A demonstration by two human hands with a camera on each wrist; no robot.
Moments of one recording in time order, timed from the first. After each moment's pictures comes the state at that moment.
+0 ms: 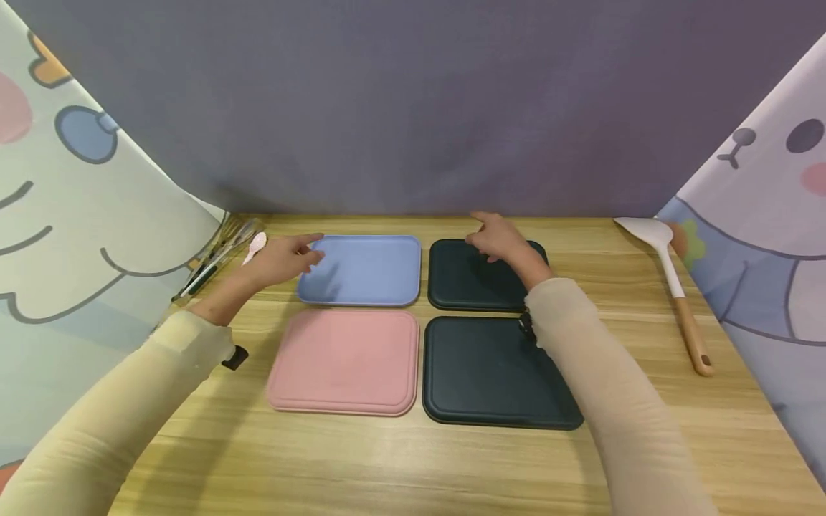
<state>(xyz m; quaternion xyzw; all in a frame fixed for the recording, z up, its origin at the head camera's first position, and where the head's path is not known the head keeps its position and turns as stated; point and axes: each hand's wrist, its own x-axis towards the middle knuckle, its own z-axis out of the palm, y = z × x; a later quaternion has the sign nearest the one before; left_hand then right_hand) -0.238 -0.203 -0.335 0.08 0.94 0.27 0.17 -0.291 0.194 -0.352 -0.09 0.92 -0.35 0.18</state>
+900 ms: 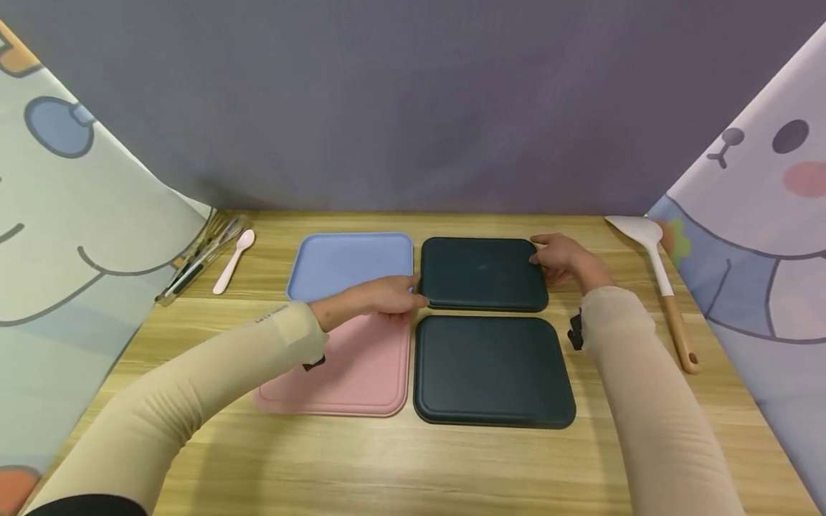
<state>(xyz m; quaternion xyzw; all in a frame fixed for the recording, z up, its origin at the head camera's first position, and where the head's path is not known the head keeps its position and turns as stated) -0.218 -0.039 -0.365 0.12 0.86 0.31 0.38 -0.291 0.300 -0.376 -0.02 0.91 -0.31 0.28</state>
